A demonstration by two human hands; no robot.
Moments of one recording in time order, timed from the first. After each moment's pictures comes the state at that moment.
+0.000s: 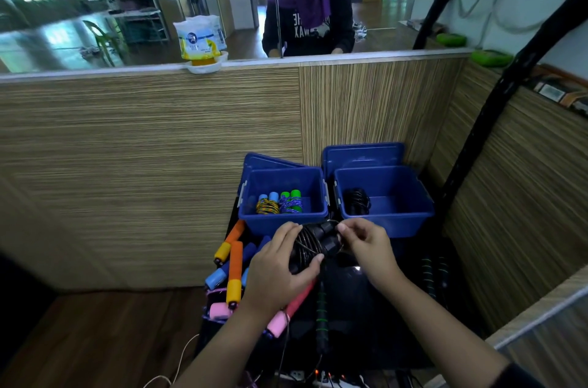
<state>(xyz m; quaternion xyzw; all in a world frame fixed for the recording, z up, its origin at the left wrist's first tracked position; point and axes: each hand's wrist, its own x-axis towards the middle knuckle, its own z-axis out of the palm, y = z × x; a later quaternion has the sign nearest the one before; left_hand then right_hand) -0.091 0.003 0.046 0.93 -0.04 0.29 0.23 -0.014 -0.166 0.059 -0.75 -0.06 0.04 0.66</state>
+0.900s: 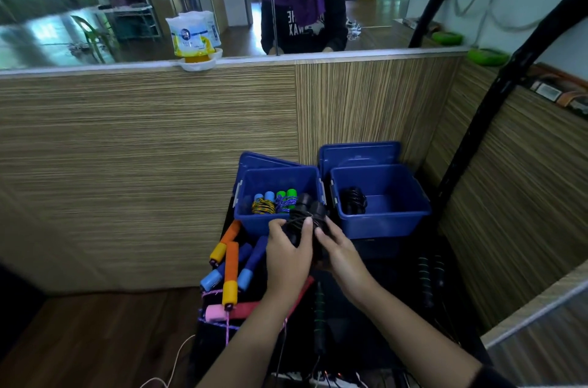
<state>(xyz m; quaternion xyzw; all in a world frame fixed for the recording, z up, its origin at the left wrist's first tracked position) -0.058 -0.032 0.057 0.80 0.23 0.20 0.51 -0.033 -0.129 0.059 -0.61 -0.01 0.20 0.77</state>
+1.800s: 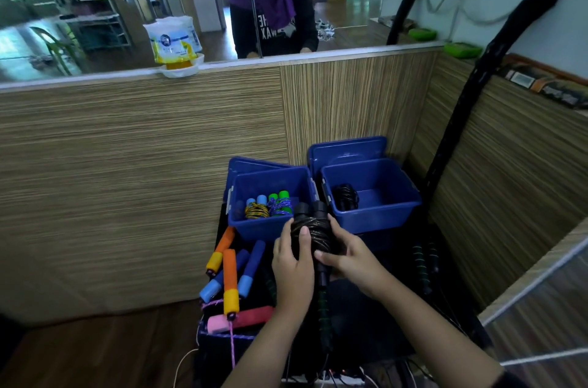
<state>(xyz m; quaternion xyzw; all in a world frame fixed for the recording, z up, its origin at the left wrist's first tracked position) -0.071 -0.033 0.039 0.76 0.16 0.19 0.60 -0.039 -0.150 0.058 -0.70 -0.10 0.20 0.68</state>
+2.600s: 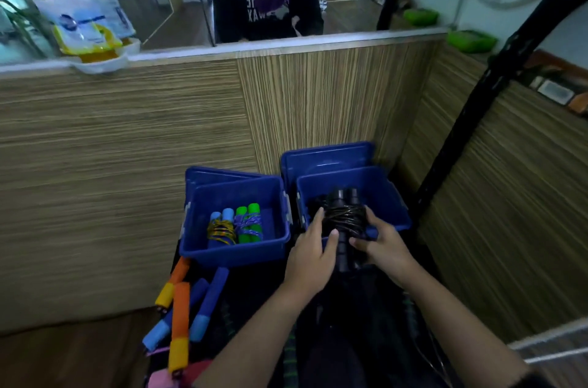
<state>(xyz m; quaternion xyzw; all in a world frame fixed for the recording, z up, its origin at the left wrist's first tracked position) 0.077 -0.090 0.009 0.89 0.00 0.00 0.45 0.107 -0.245 0.029 -0.78 0.00 0.12 0.62</state>
